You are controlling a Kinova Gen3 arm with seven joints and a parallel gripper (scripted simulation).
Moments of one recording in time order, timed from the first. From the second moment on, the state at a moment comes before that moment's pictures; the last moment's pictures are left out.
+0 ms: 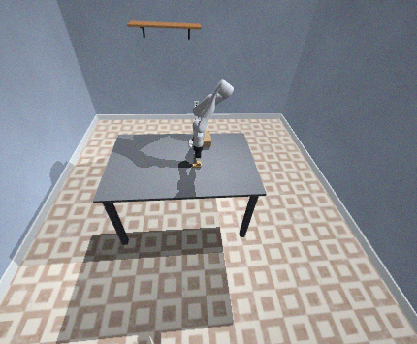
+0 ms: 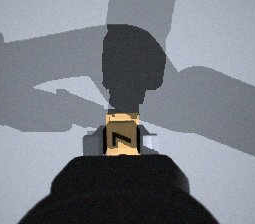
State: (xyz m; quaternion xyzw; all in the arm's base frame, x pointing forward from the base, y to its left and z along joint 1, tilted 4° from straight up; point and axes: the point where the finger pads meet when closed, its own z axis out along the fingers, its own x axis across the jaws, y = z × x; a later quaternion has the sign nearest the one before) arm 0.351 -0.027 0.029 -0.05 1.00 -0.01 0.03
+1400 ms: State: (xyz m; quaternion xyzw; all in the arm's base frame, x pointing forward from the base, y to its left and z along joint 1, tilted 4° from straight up) arm 0.352 -0.027 0.007 -0.05 1.00 -0.01 0.03
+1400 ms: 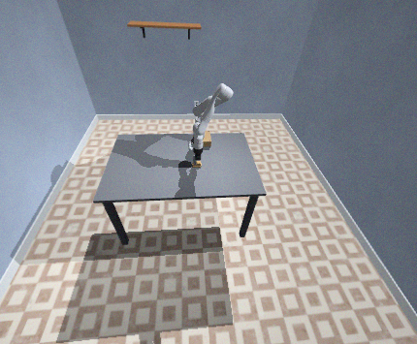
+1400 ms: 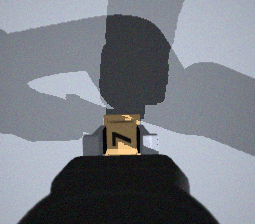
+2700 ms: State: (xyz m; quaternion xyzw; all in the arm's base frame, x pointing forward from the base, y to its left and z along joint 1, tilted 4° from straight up) arm 0.352 -0.027 0.002 -0.05 1.00 -0.01 0.03
